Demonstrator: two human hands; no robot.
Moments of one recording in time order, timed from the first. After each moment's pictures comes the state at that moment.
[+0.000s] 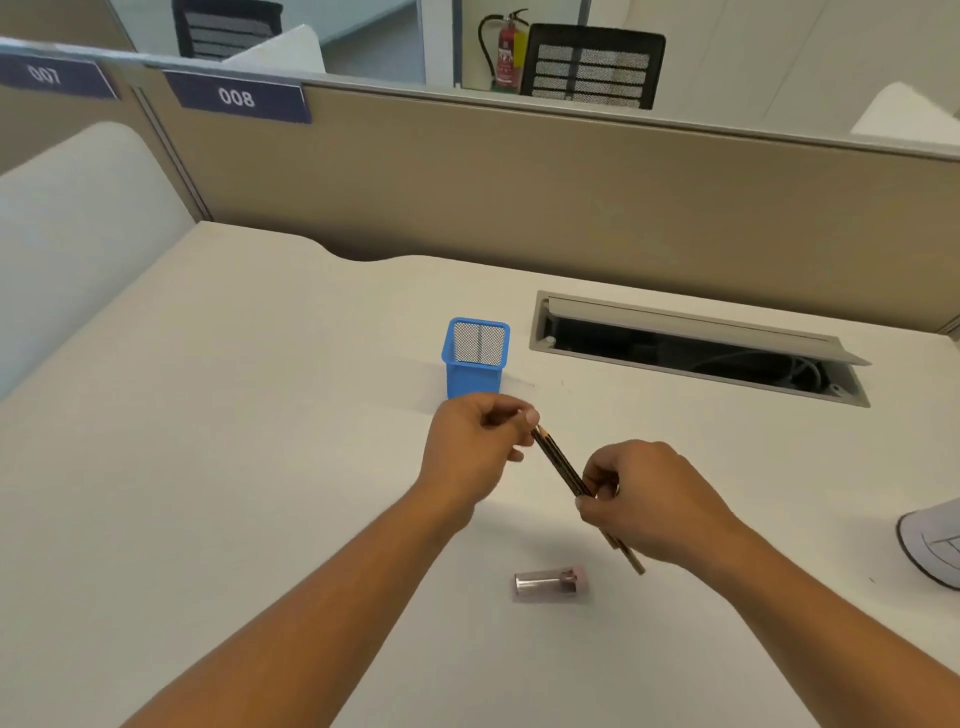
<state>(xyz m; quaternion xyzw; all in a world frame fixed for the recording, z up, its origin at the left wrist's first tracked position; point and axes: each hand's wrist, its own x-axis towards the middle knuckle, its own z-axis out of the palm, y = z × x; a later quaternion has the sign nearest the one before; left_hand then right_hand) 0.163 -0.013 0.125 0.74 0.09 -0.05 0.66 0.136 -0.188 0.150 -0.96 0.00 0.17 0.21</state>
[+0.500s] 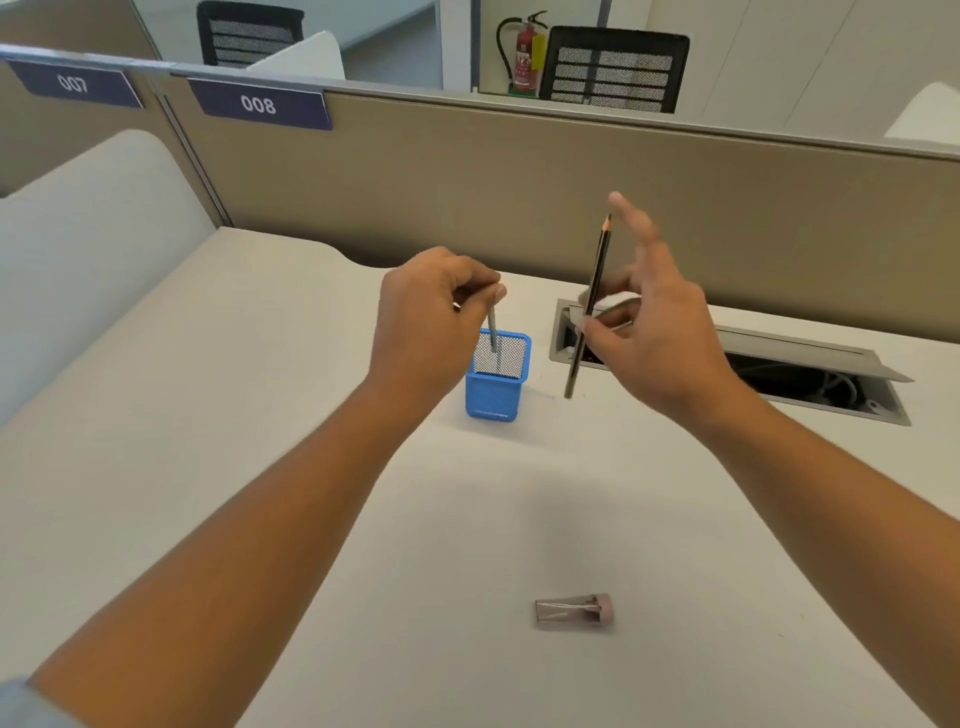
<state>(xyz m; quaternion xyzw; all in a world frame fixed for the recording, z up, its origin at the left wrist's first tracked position) 0.233 0.040 0.198 0.86 -0.06 0.27 0.43 0.228 -0.159 0.211 -0.88 -0.11 -0.11 0.45</state>
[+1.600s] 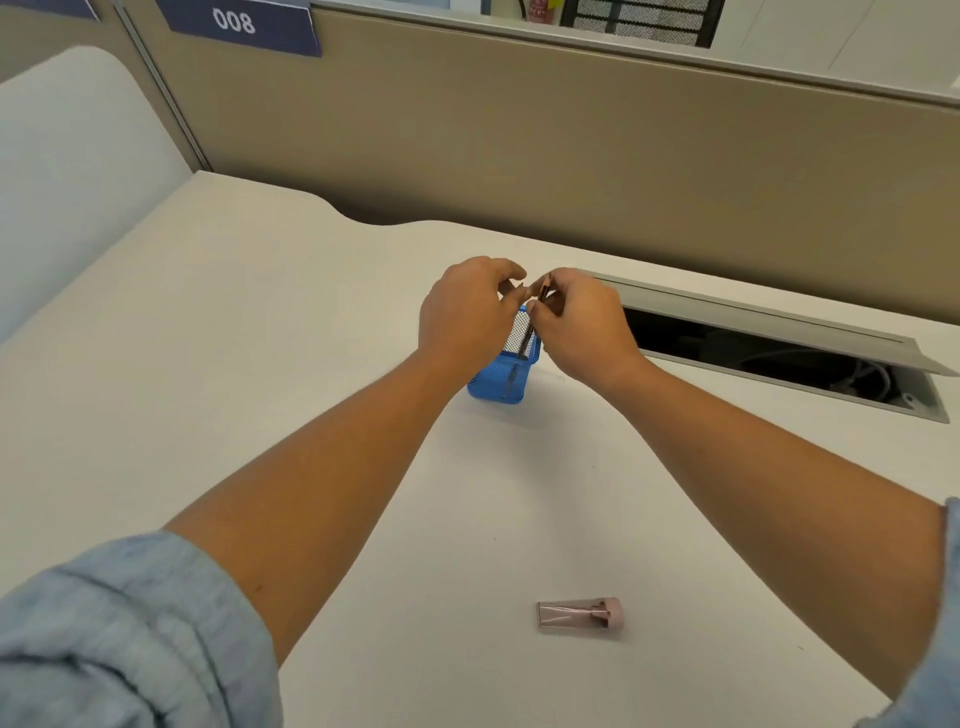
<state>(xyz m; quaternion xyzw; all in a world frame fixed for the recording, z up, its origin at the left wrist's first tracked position) 0.309 0.023 0.109 0.93 0.00 0.14 0.33 0.310 -0.108 0.113 -0.93 -0.06 -0.04 0.37</state>
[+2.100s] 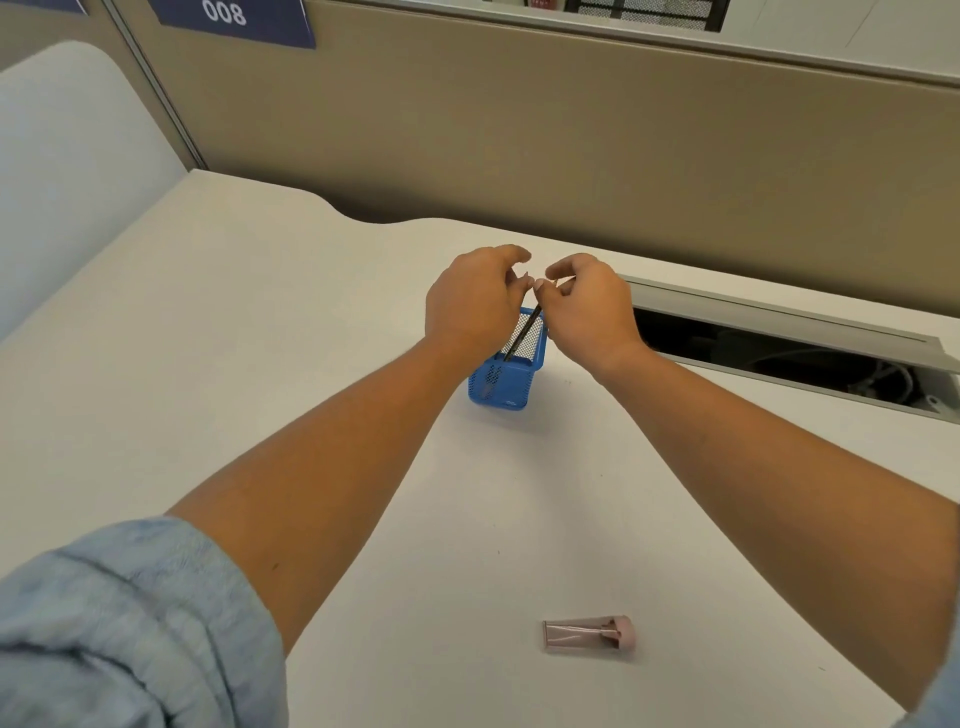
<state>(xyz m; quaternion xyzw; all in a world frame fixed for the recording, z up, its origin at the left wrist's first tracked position) 0.331 0.020 0.103 0.94 -0.02 0.15 0.30 0.333 -0.102 0.106 -0.91 0.02 -0.04 0.42</state>
